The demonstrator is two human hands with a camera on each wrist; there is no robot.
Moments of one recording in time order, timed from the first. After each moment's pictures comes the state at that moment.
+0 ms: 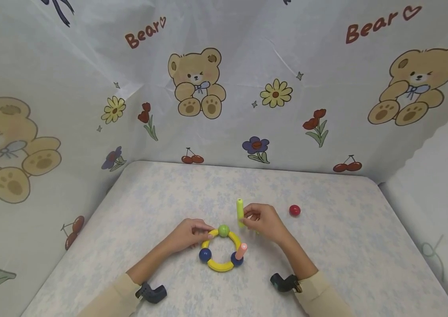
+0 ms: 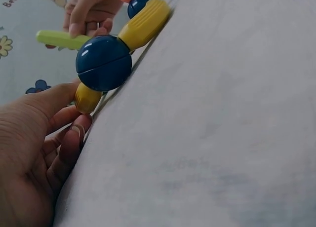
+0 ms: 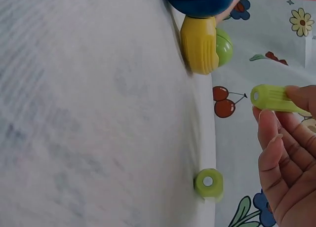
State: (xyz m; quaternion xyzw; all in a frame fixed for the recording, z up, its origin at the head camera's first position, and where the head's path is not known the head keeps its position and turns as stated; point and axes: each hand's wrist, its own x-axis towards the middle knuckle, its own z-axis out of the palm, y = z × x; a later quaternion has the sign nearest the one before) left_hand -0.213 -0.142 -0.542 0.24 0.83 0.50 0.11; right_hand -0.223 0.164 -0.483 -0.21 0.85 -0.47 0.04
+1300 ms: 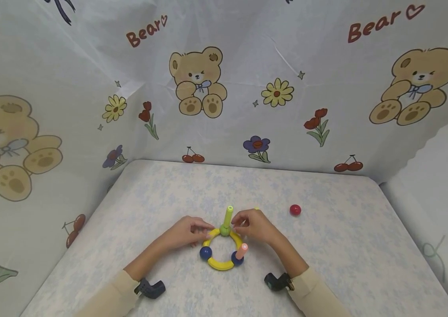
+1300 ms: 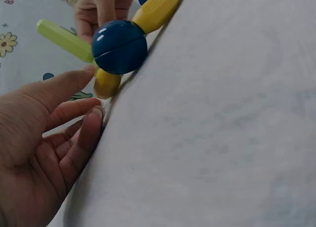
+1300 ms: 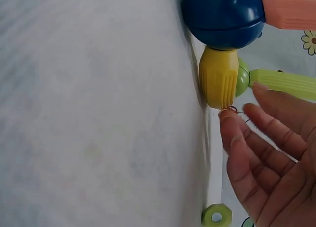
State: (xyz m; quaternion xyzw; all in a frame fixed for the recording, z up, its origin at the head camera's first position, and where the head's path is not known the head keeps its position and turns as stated) left_hand -0.217 -0.149 -0.533 0.24 0.82 0.50 0.16; right_hand -0.223 0.142 -0.489 -0.28 0.86 -0.42 0.12
